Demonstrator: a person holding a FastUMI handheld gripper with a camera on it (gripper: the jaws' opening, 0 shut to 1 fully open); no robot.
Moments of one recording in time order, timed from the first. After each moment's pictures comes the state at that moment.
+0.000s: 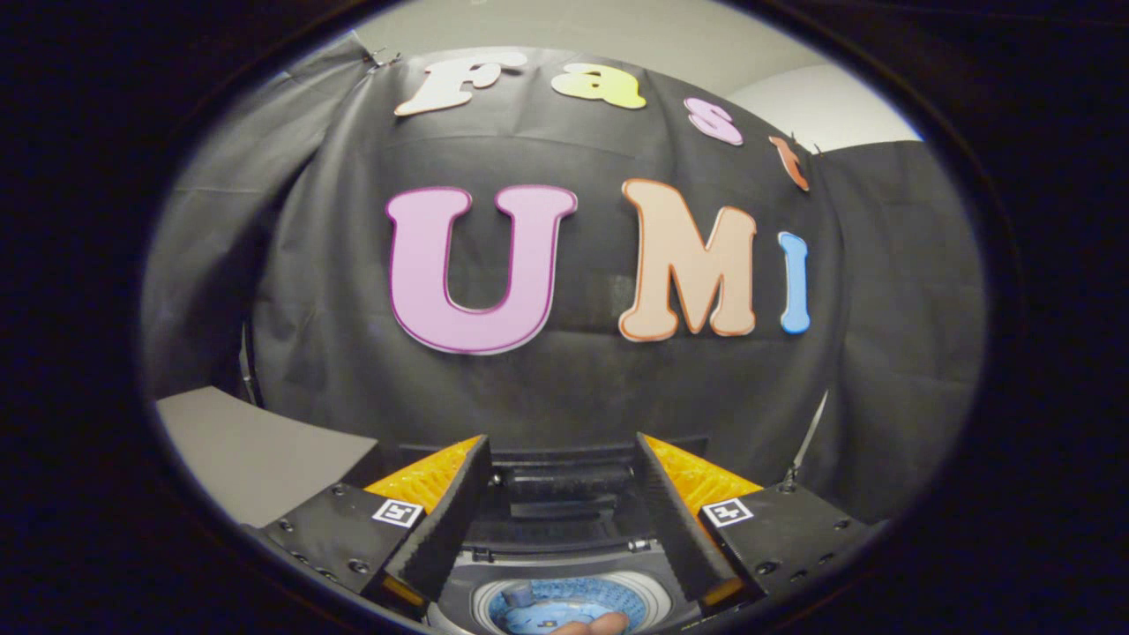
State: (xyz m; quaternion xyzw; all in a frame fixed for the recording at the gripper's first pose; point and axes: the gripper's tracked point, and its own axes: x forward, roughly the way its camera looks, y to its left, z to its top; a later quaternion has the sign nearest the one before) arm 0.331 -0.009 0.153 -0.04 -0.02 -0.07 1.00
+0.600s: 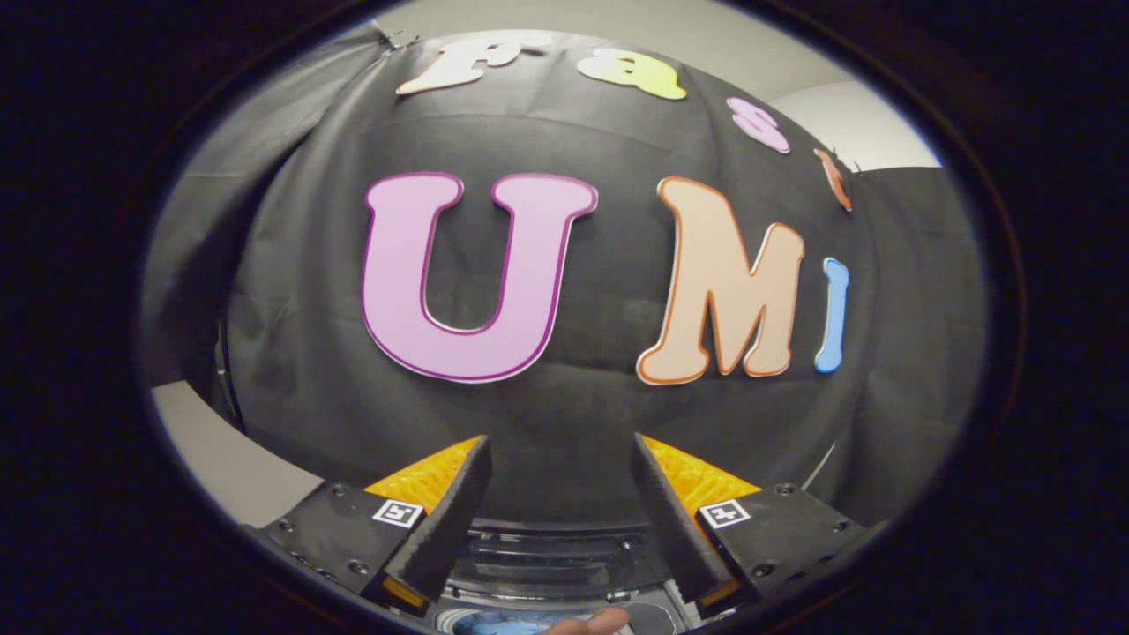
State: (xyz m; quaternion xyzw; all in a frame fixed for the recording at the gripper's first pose) arm 0.444 -0.023 0.154 -0.09 0.02 -0.04 1.00
